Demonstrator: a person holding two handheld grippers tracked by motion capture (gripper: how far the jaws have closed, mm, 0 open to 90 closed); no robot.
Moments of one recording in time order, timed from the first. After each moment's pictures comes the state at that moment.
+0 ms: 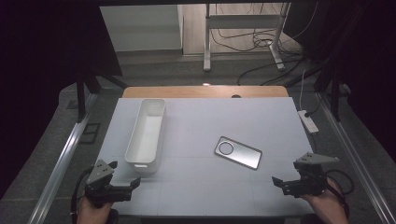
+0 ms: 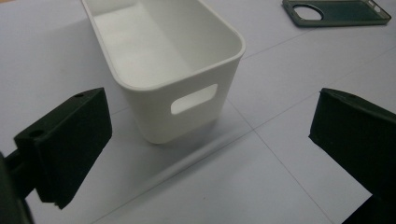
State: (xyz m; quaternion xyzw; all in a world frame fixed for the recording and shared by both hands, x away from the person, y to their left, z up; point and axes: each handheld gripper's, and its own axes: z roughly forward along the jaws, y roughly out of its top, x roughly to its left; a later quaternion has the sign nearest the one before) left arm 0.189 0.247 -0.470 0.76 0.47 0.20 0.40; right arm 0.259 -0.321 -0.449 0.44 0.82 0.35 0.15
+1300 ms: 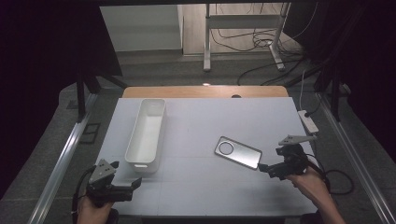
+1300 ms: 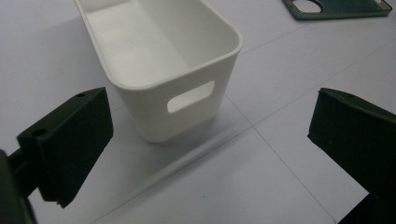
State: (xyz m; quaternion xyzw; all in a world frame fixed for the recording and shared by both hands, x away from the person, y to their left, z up) left arm 0.191 0.244 -0.471 0.77 0.46 0.20 0.40; right arm 0.312 -0.287 -0.446 0.40 0.84 0.36 0.10
